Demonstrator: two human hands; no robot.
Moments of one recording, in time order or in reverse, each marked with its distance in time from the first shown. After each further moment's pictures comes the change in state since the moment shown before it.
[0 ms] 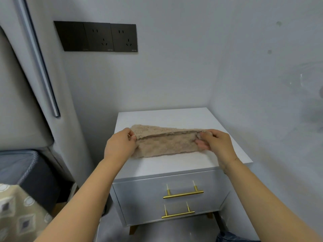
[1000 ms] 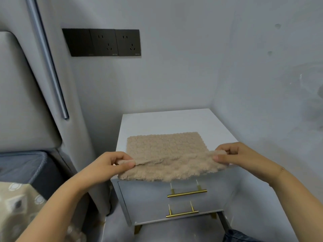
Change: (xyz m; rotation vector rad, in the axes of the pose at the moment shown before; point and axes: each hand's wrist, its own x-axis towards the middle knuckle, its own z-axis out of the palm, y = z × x) left_hand -0.051 -0.051 -0.055 -0.425 -0.535 0.203; right_hand -0.045 -0.037 -0.059 -0.480 -0.616 0.005
